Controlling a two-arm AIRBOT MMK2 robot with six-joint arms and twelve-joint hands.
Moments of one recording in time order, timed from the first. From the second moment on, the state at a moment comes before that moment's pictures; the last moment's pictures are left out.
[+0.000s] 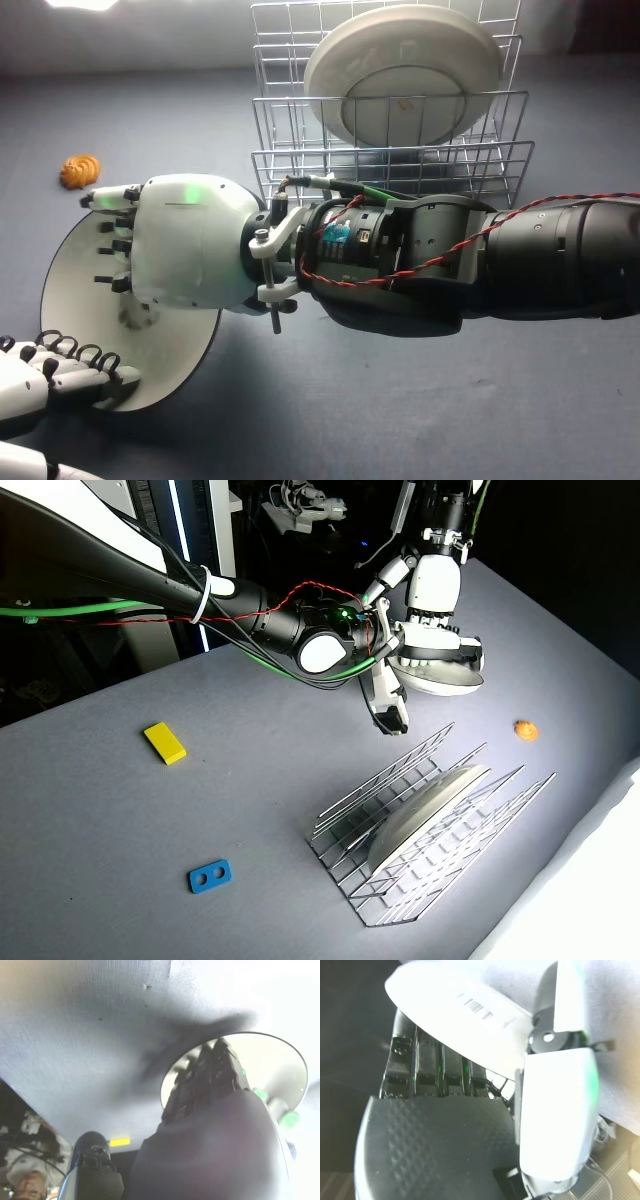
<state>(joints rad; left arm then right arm) 1.16 -0.61 0.81 0.69 -0.21 0.03 -0.35 -1.72 1.40 -0.34 0.38 -1.45</state>
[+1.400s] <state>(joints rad) 1.03 -0.58 0.95 0.61 -0.42 0.24 -0.36 -1.67 1.34 -0.31 0.44 -1.45</state>
